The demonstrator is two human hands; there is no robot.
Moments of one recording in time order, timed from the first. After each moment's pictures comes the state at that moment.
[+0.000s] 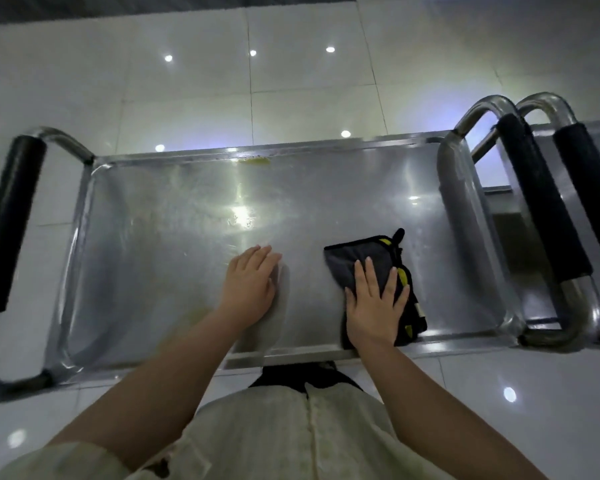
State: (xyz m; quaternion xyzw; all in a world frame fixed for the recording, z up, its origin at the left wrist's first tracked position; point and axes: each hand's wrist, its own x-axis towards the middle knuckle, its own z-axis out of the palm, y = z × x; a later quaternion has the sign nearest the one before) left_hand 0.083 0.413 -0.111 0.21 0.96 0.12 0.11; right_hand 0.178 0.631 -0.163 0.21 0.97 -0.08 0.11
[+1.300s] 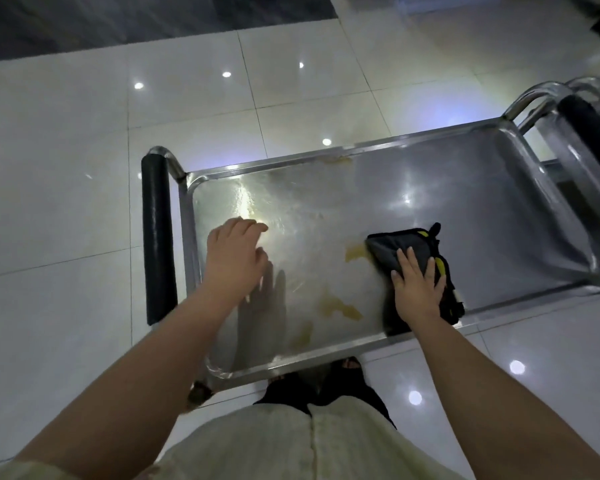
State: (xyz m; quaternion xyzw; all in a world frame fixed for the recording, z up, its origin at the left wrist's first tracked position) left_hand 0.002 0.166 -0.047 0.23 0.96 0.14 0.02; right_hand 0.145 0.462 -0.131 0.32 0.92 -0.16 0.18
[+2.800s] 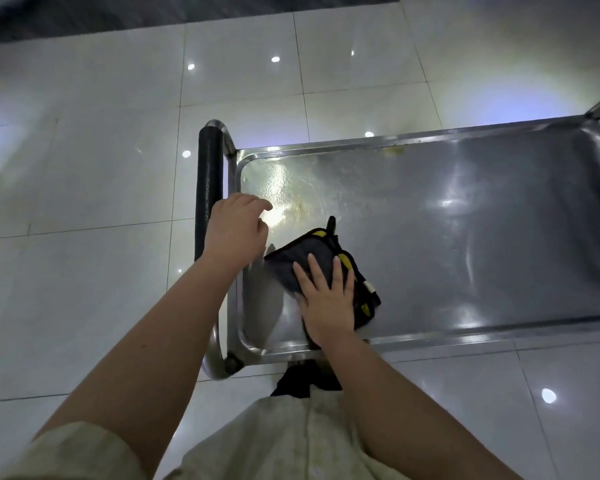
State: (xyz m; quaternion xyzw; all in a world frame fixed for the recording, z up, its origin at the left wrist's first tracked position) left_hand -0.014 0.109 -0.035 0.18 0.97 0.14 -0.01; right_hand 0.120 0.255 -0.151 0.03 0.98 -0.10 0.16
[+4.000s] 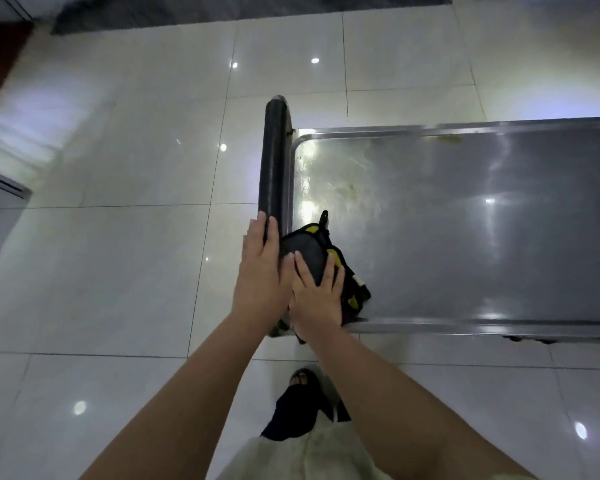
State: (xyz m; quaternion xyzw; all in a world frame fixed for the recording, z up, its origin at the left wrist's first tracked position) left_hand 0.123 0.055 -0.041 0.01 0.95 0.30 0.03; right_hand 0.148 0.149 -0.141 -0.05 0.98 -0.09 0.17
